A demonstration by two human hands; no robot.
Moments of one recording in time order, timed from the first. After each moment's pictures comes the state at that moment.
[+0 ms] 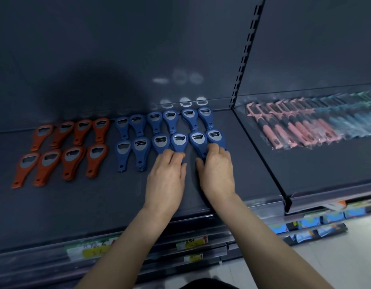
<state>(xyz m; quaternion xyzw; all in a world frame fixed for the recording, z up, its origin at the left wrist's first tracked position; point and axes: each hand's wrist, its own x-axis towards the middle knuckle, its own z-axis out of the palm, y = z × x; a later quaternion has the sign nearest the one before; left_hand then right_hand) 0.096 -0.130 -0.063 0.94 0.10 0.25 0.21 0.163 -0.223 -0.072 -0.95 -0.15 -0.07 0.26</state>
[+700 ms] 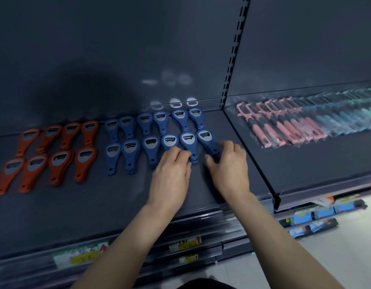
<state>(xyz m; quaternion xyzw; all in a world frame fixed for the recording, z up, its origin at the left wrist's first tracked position) 0.110 -0.150 -0.058 0.95 0.05 0.24 0.21 0.179 -0.264 -0.068 -0.95 -0.09 -0.10 0.29</state>
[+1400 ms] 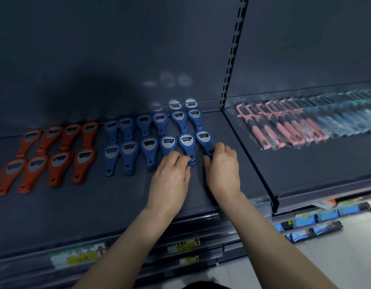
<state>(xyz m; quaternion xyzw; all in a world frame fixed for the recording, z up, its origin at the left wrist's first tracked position) 0.110 -0.154 -0.063 0.95 0.04 0.24 0.21 0.186 -0.255 -0.075 -0.95 -0.12 -0.10 0.26</state>
